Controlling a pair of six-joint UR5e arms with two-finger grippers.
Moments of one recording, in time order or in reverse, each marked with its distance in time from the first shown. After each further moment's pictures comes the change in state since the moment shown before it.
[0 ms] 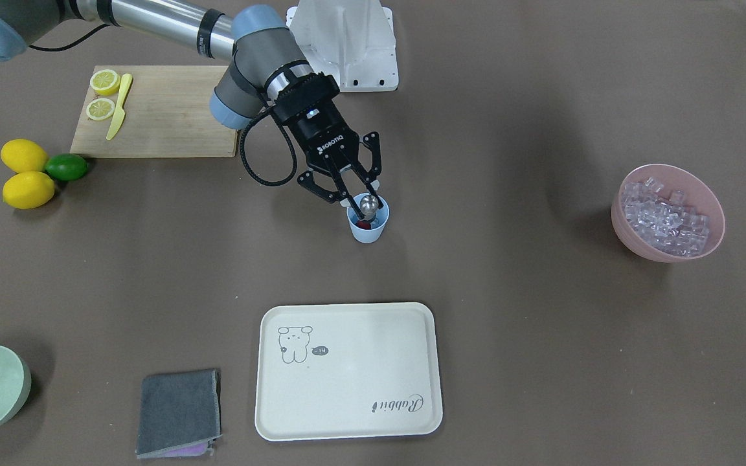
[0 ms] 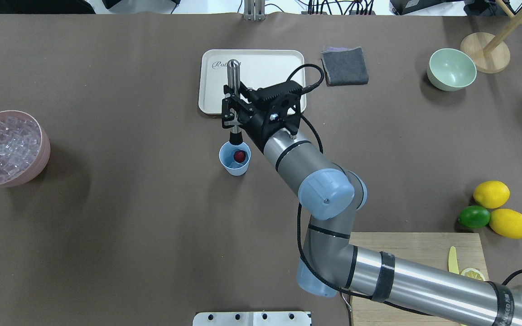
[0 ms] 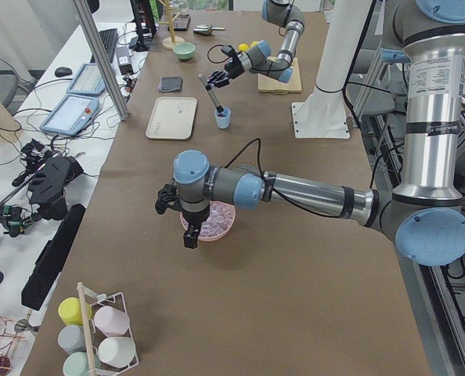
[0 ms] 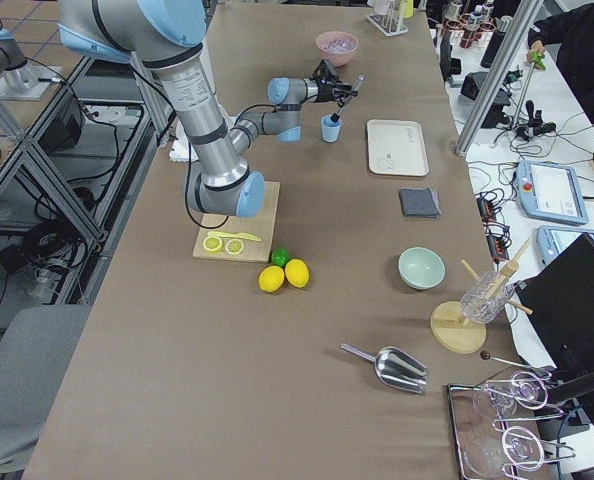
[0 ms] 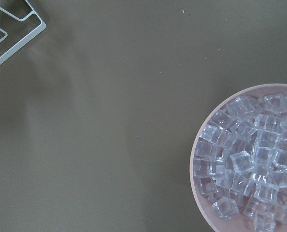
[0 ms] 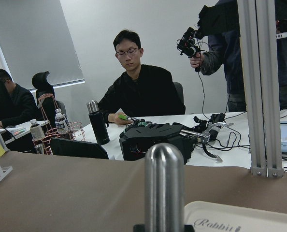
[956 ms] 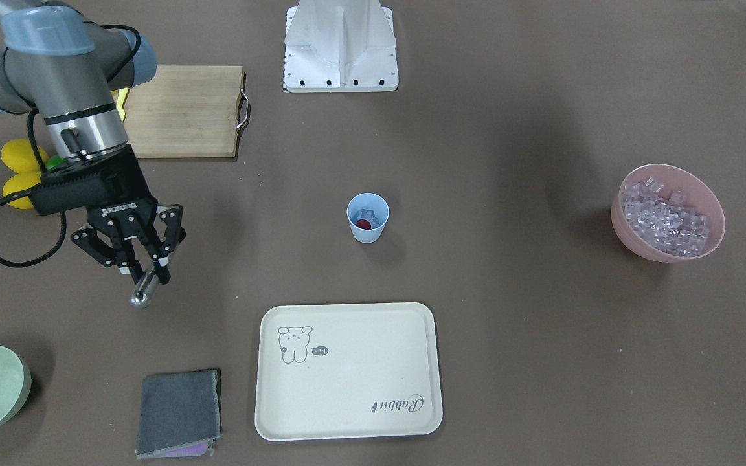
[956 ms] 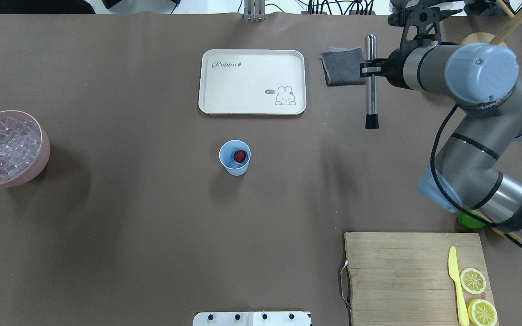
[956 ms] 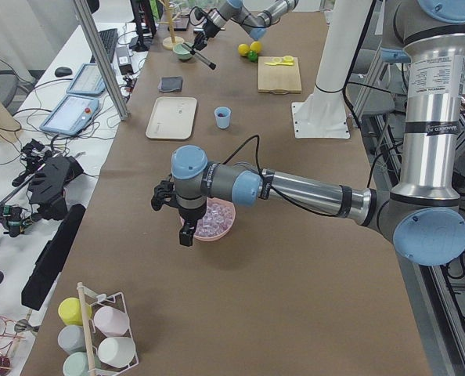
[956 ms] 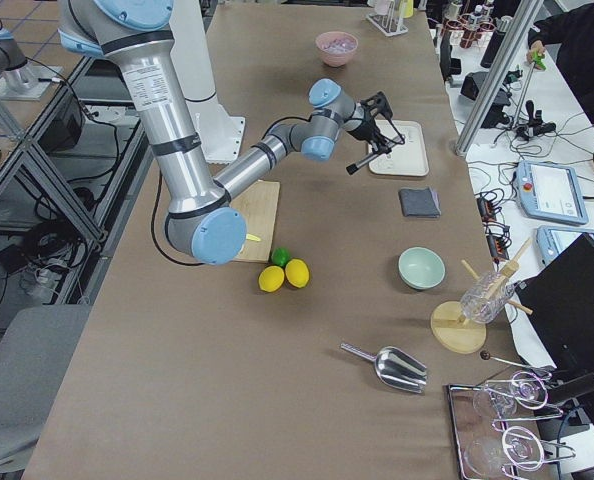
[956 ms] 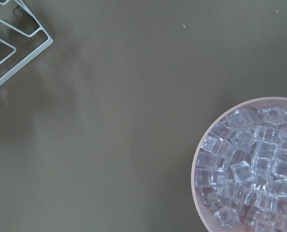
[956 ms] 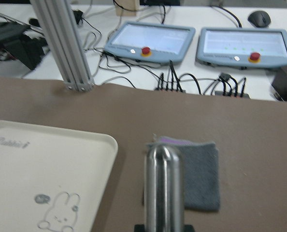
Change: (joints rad) left arm -0.020 -0.011 -0.008 -0.003 0.013 -0.001; right arm 0.420 -0.313 0.255 -0.628 0.650 0.132
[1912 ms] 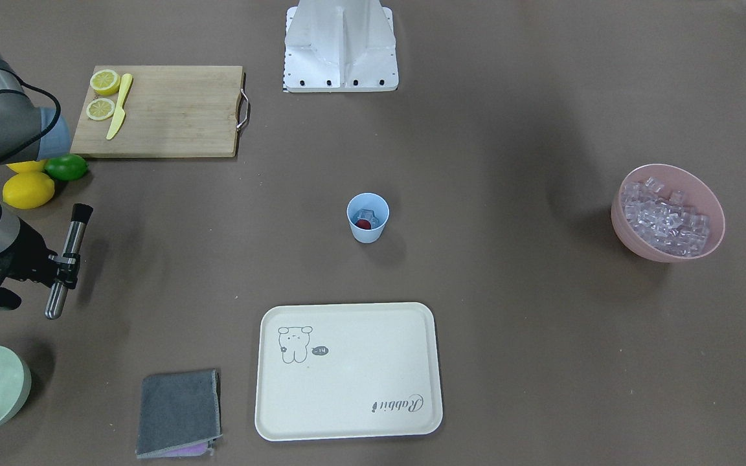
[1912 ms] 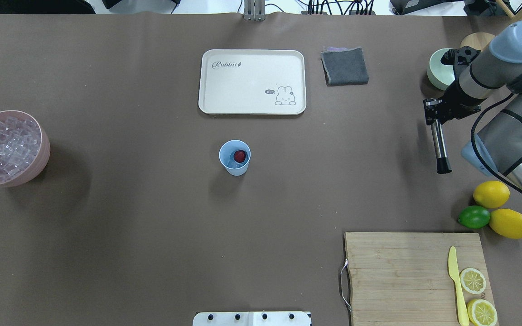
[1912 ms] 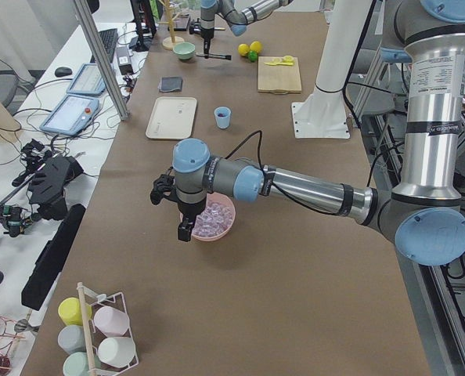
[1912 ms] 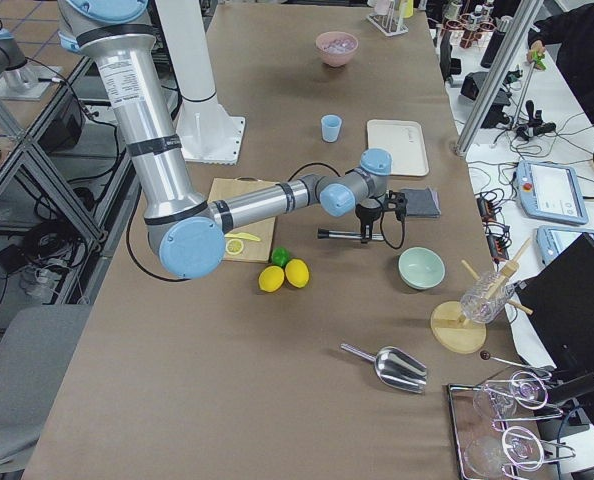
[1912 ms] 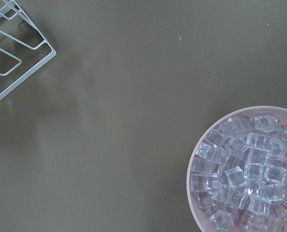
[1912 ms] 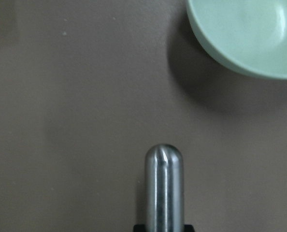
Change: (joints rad) left arm -0.012 0.001 -0.030 0.000 0.002 -0.007; right arm 0.157 -0.076 -0.286 -0.194 0.495 -0.137
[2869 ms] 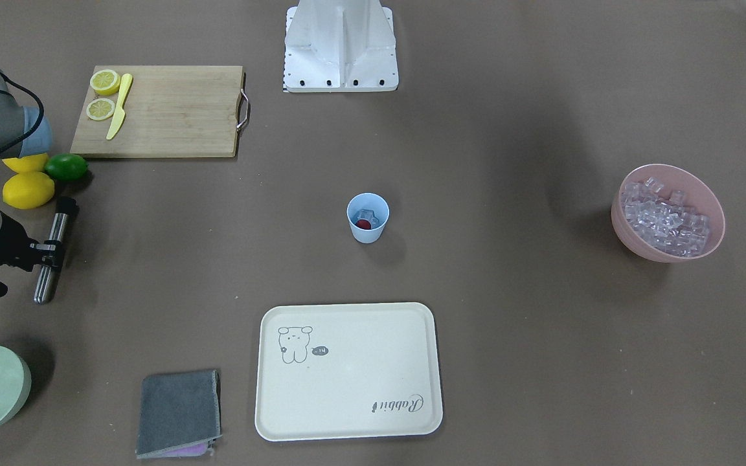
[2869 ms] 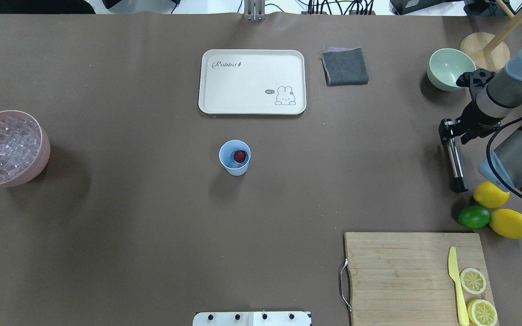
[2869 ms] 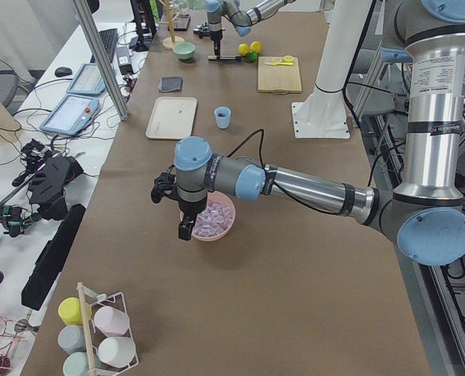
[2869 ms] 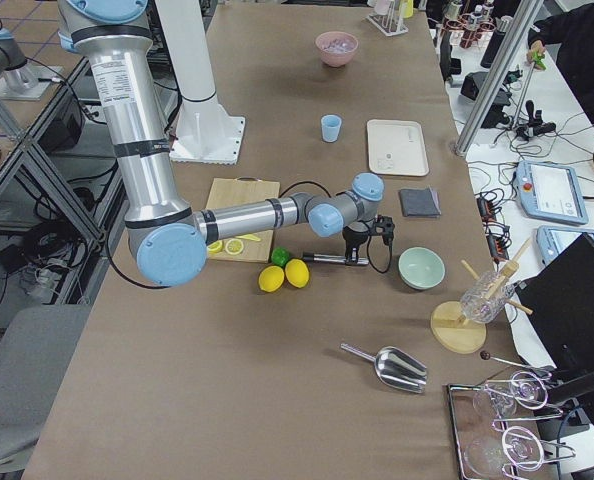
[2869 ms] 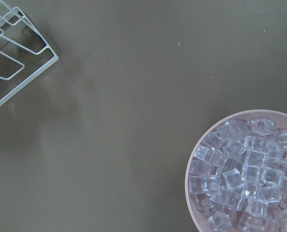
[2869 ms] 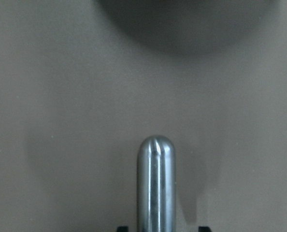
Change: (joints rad) left arm -0.003 0.005 -0.010 0.000 0.000 0.000; right arm -0.003 -0.074 -0.012 0.004 0.013 -0.067
